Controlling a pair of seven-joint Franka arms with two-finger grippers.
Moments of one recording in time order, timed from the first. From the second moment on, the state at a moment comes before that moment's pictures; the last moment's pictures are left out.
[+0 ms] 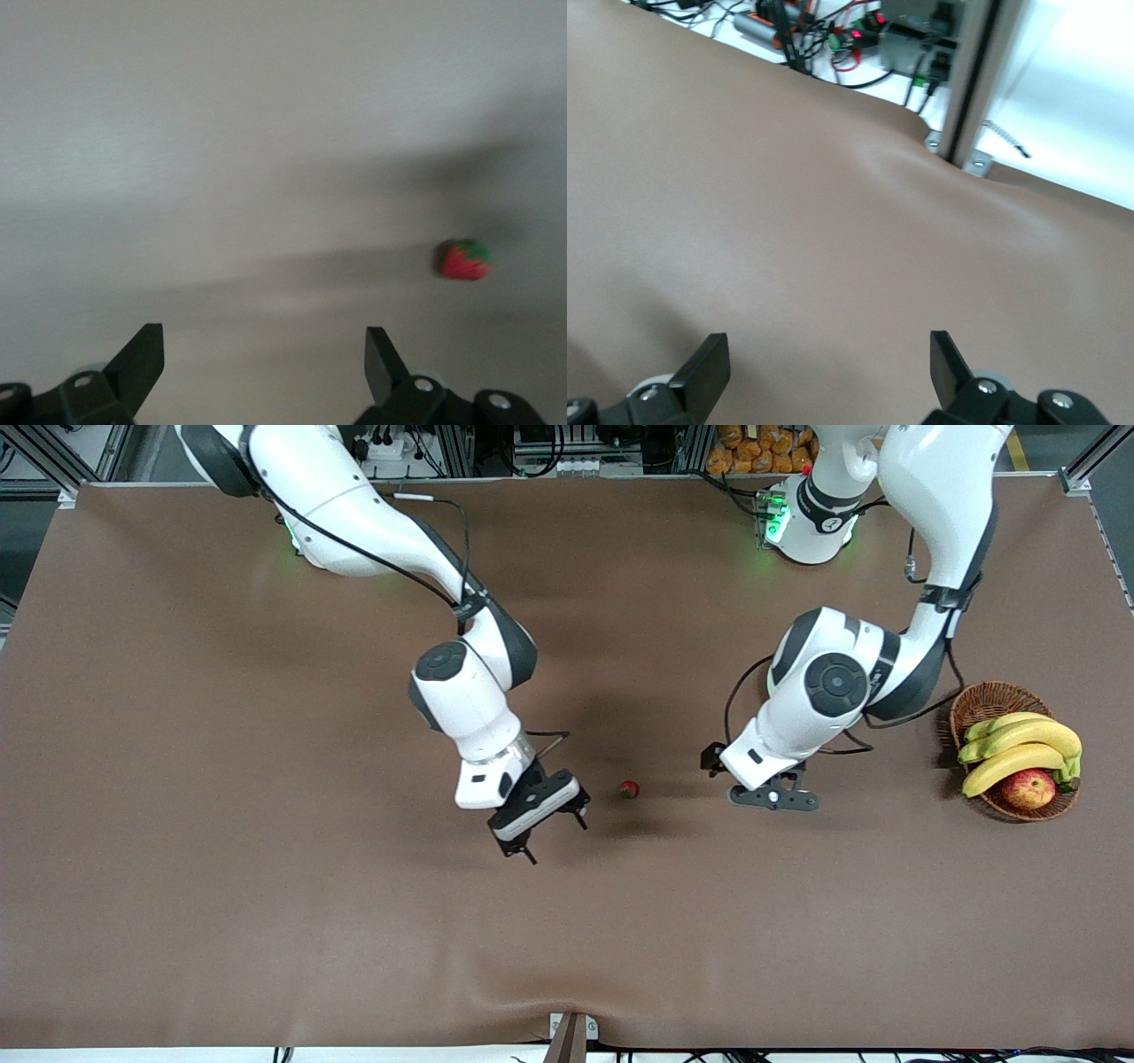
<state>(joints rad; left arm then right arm) -0.21 0.44 -0.25 -1.83 0.07 2.30 -0.38 0.56 0.72 0.03 -1.50 -0.02 2.88 0.04</state>
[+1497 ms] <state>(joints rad) -0.41 0.77 -0.24 -1.62 0.07 2.49 -0.52 0.11 0.41 0.03 -1.70 -0.02 2.29 -0.05</state>
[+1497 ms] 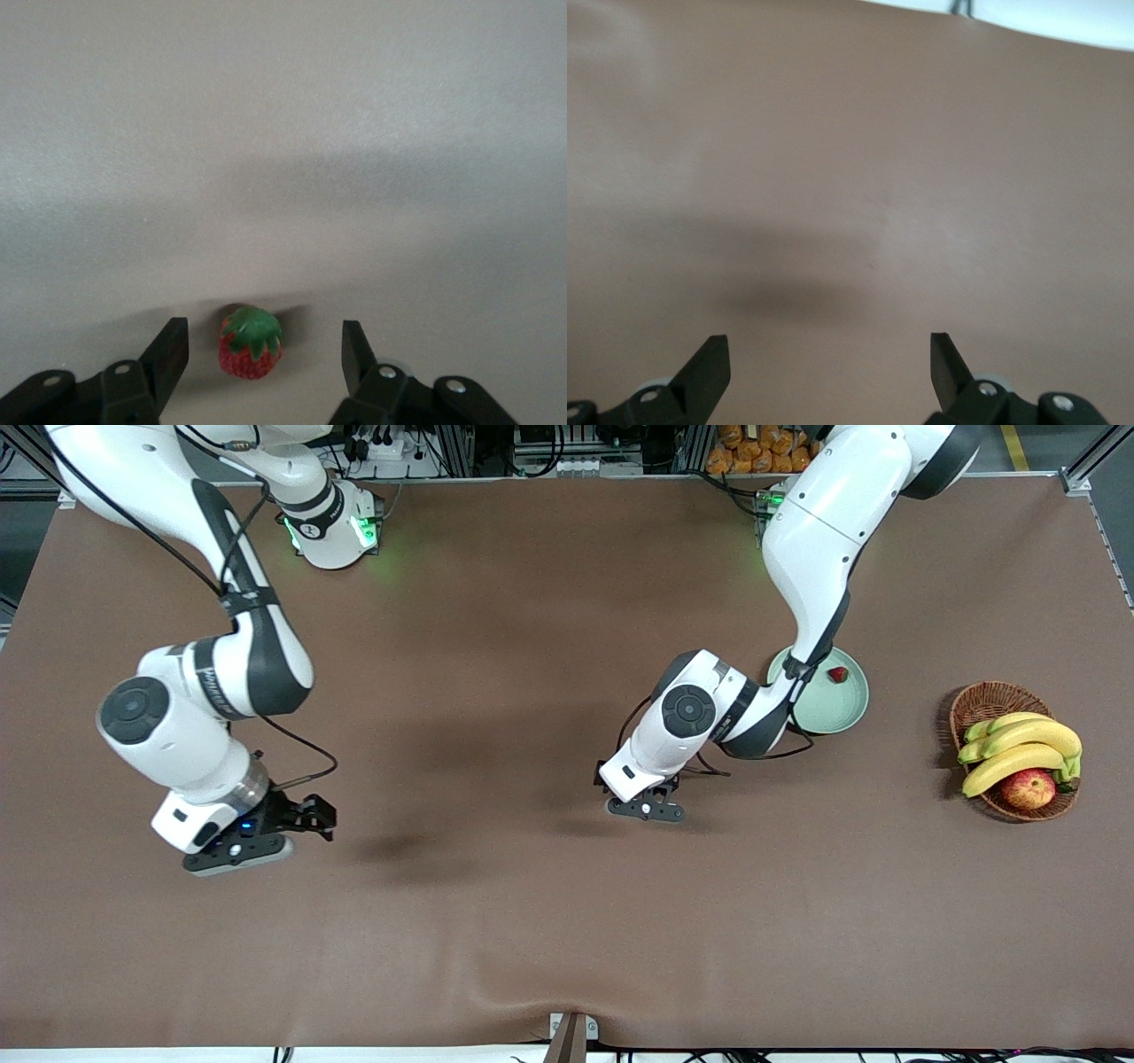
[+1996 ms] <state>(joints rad) -0.41 0.78 -0.24 -1.62 0.07 2.50 -0.52 0.04 0.25 0.03 -1.70 -0.02 2.00 -0.05</state>
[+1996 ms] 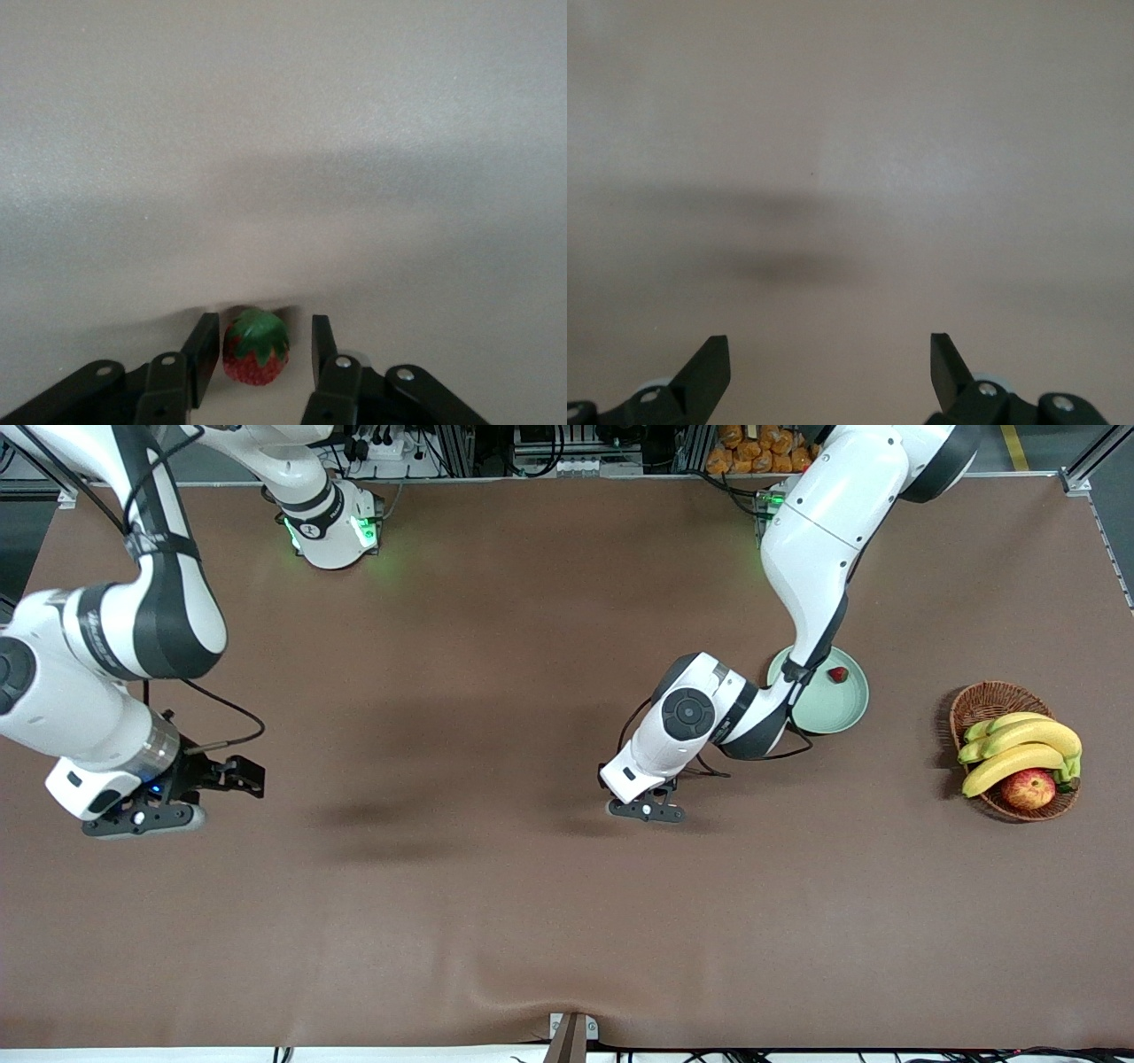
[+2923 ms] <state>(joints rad) -0.39 0.74 -0.23 -1.61 0.07 2.39 -0.52 -0.01 0.01 -0.05 -1.66 0.04 1.59 -0.05</state>
